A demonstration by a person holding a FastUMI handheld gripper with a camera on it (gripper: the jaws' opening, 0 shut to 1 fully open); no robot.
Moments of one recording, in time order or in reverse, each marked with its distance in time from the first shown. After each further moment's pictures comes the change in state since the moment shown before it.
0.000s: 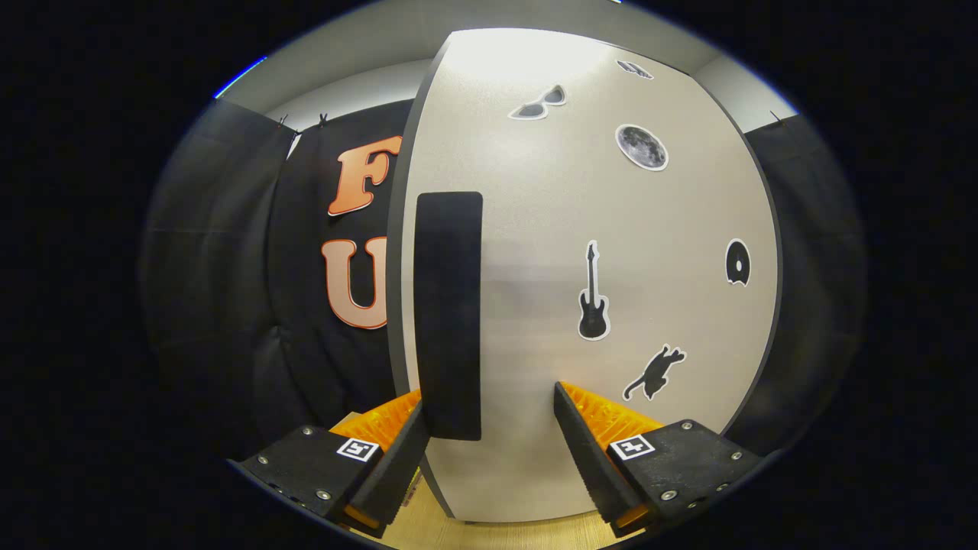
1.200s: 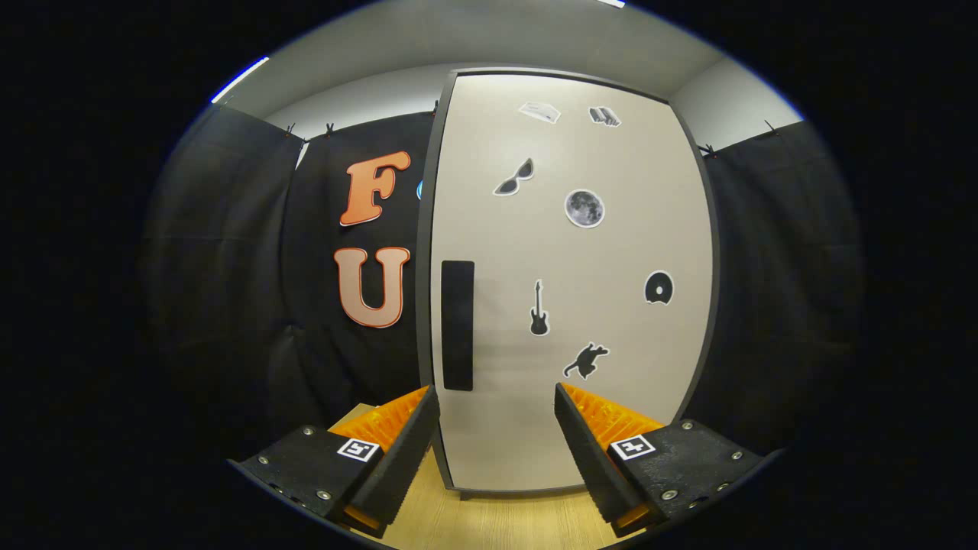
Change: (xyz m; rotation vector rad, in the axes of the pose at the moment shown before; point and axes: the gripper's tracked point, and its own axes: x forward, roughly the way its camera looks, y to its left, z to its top) arm -0.122 -0.028 0.025 -0.034 0.013 -0.031
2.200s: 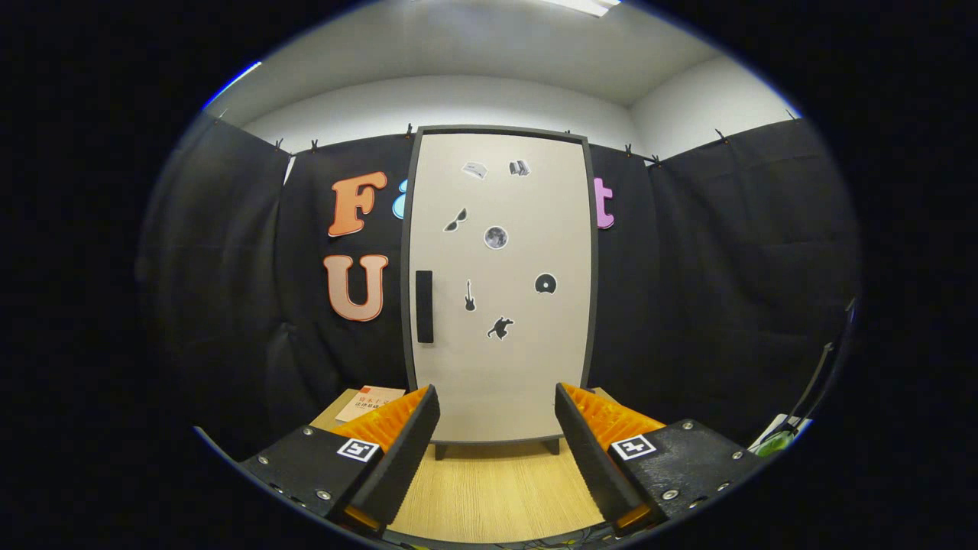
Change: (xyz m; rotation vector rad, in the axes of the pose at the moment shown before) arm -0.181 -0.059 0.001 0.026 0.027 -0.136
